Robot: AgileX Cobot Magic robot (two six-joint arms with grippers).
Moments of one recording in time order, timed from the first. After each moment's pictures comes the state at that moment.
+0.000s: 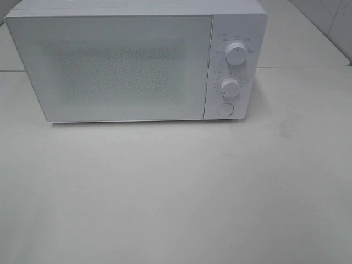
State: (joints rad) left arm -0.09 0.00 -0.52 -0.03 1.07 -0.02; right arm 0.09 0.00 -0.50 0.07 1.00 0.08
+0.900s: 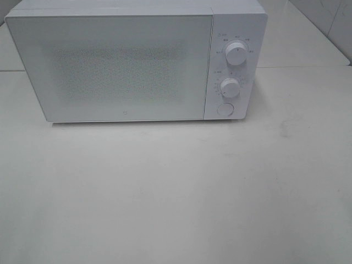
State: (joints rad) left arm -0.09 0.00 -0.52 -0.03 1.07 -0.02; right arm 0.09 0.21 -0.54 0.16 0.75 0.05
